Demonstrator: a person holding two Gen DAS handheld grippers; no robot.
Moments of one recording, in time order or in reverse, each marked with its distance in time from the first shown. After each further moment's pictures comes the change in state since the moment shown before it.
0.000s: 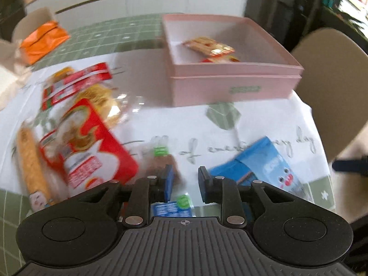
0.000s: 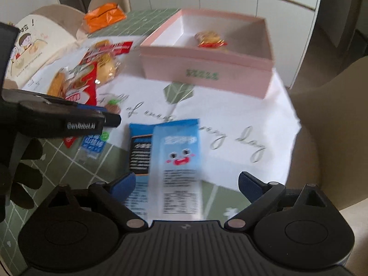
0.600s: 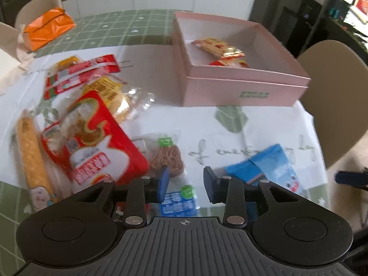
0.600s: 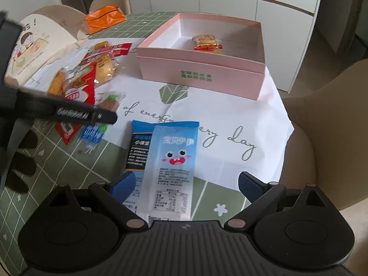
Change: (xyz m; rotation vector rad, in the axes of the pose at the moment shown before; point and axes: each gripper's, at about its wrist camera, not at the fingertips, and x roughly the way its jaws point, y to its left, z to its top) left arm -0.001 0.024 0.002 -0.095 0.014 -0.005; right arm -0.006 -0.002 -0.006 -0.024 -0.009 0.001
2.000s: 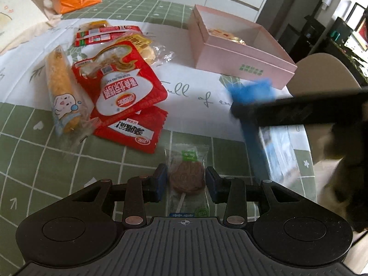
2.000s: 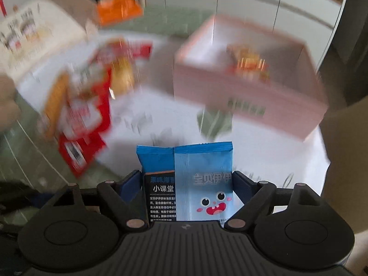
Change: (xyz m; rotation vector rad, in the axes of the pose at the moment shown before) left arm -0.045 0.021 -0.080 -0.143 -0.023 -0.097; right arm 0.036 0.057 0.057 -0.067 -0.010 0.001
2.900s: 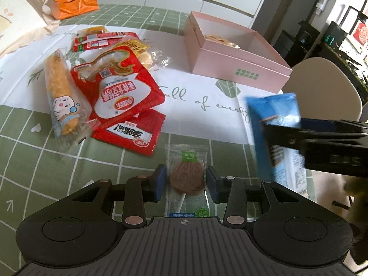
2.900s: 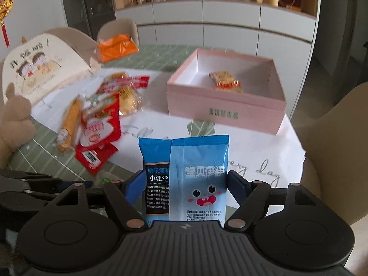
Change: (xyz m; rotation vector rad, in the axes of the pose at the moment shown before) left arm -0.001 0.001 -0.006 0.013 -0.046 -0.020; right arm -0.042 -0.009 -0.049 0.070 -0.157 -0.016
